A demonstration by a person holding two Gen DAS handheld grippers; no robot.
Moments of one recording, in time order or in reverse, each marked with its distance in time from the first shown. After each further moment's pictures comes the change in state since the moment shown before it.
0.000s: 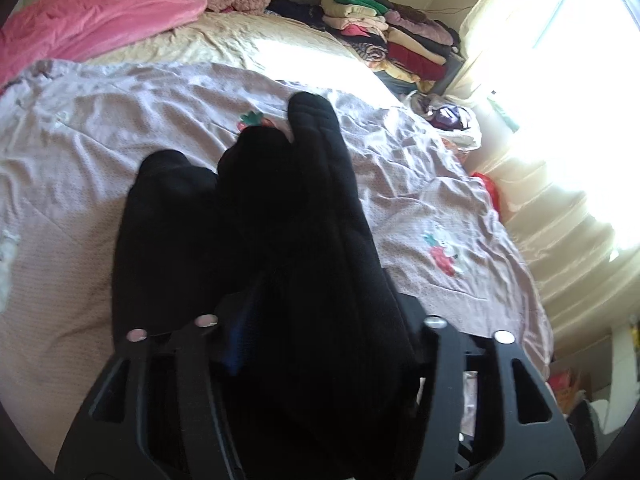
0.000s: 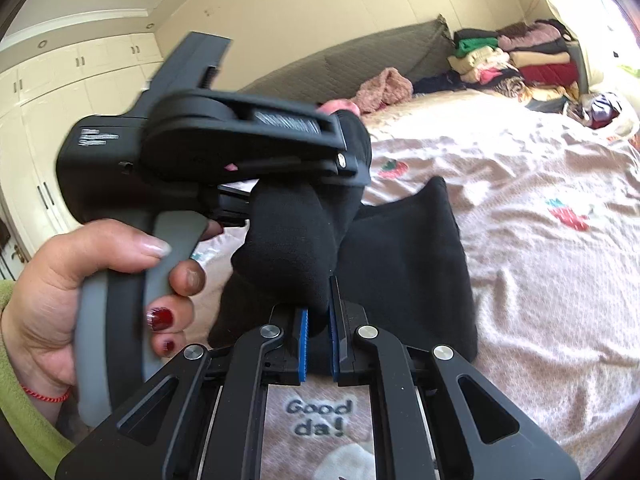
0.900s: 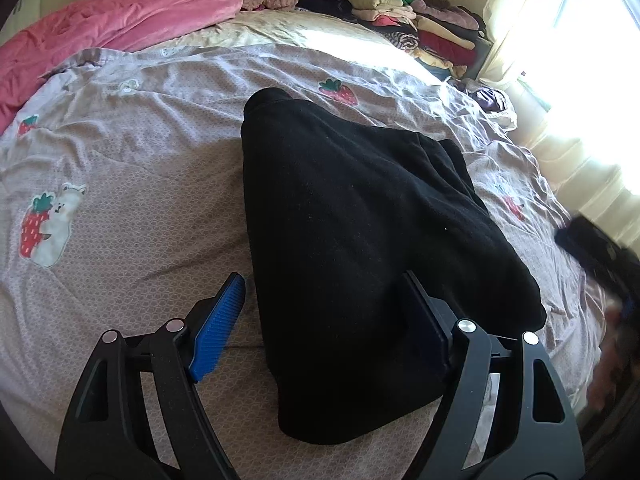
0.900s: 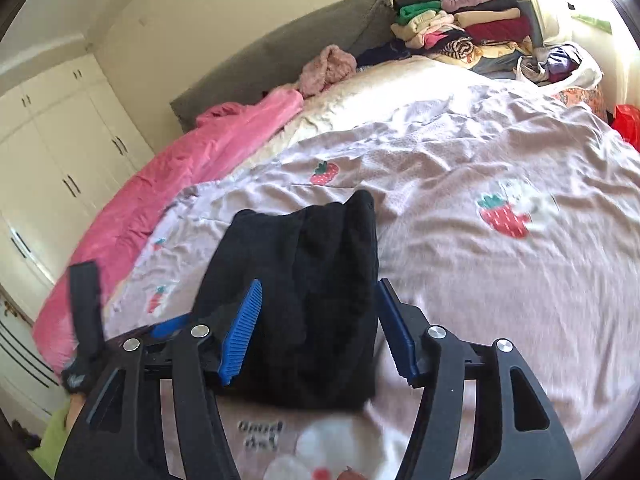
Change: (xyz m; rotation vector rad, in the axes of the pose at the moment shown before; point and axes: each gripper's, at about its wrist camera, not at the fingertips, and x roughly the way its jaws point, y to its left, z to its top) left arm -0.019 0.066 -0.058 0.065 0.002 0.189; right arm 0.000 -0.065 0.062 0.171 0.108 -0.107
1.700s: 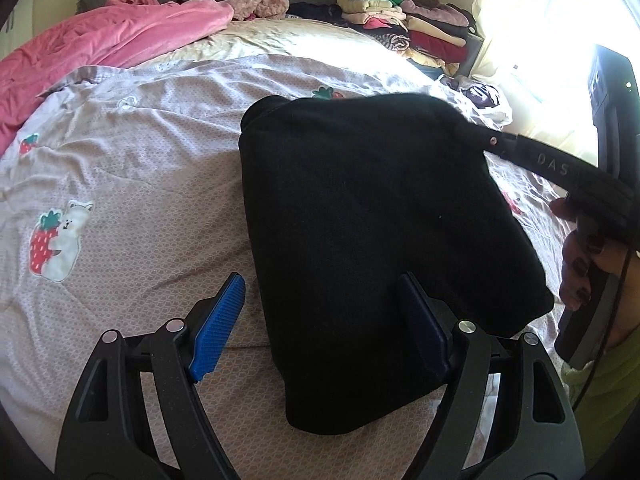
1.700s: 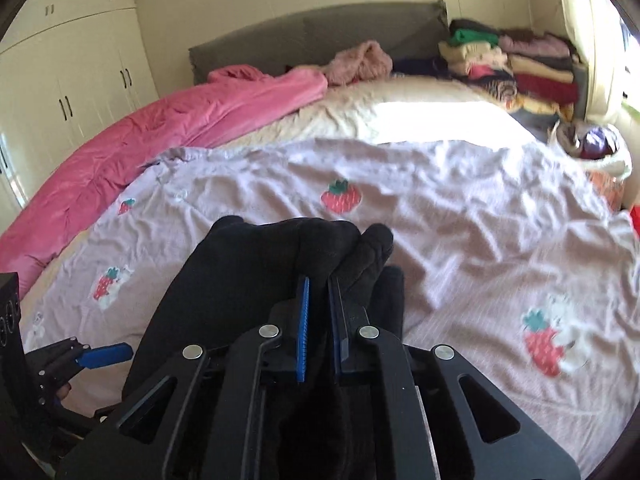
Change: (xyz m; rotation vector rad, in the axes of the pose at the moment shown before) left arm -0.010 -0.005 0.000 0.050 -0.018 0.005; right arm 0.076 0.041 0.047 -0.285 0.015 -0.092
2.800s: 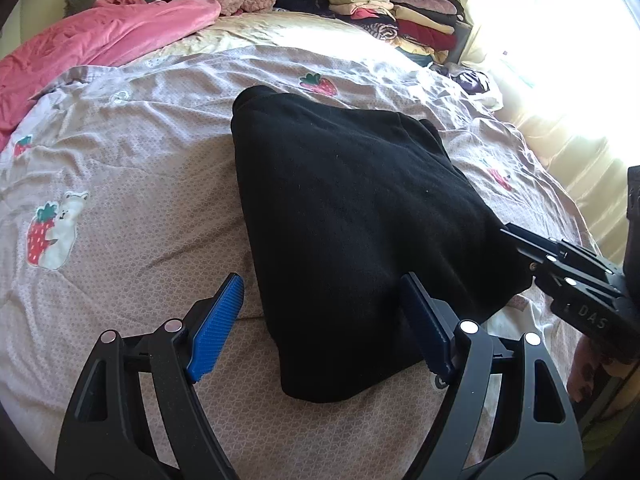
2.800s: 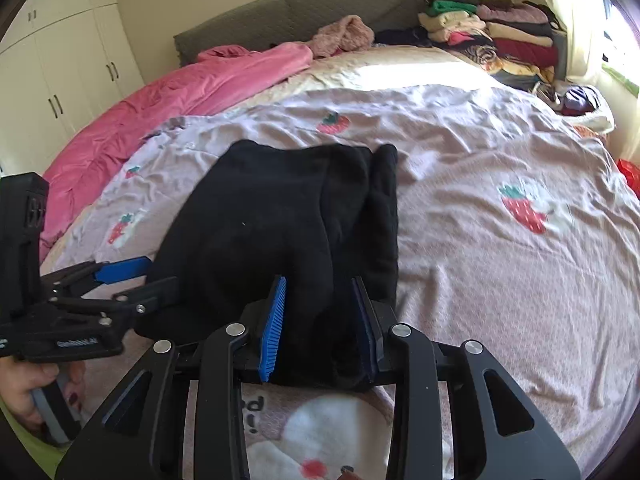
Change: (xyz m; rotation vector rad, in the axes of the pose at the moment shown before) left arm -0.004 -0.001 -0.016 0.037 0.032 -0.027; right arm -0.046 0.014 -0.090 0.086 0.095 -0.028
